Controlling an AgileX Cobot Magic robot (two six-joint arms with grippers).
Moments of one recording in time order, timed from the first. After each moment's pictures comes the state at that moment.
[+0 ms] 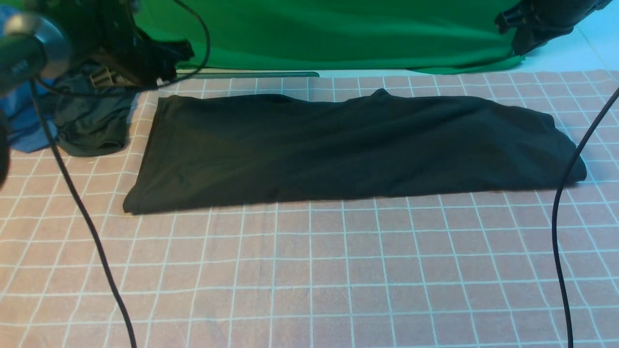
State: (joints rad) right arm 0.04 2.18 -2.26 0.08 1.22 -0.22; left arm 0.01 2.23 -1.84 0.06 0.53 -0.36
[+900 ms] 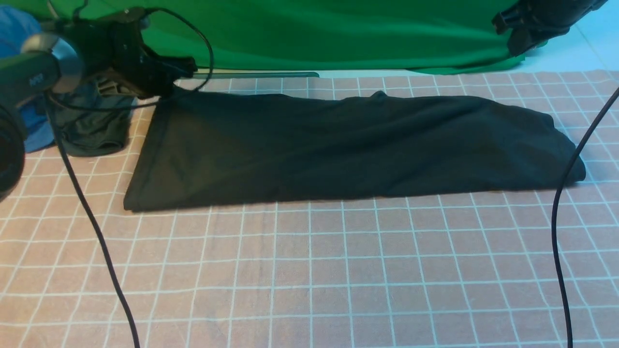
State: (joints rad) right arm 0.04 2.18 -2.26 0.11 1.22 -0.25; left arm 0.03 2.25 -1.84 0.06 0.45 -0.30
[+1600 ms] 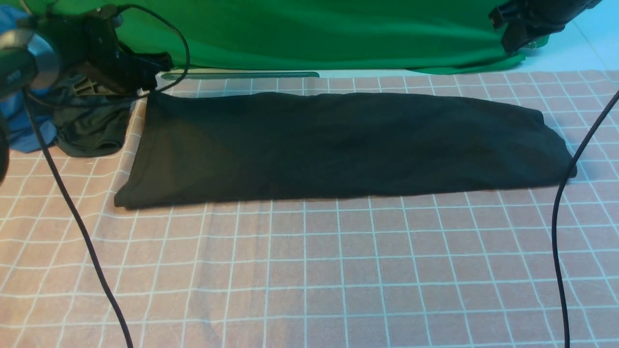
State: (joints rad) right arm 0.04 2.15 -2.26 0.15 1.22 -0.24; left arm 0.08 2.24 -1.90 0.06 0.61 -0.32
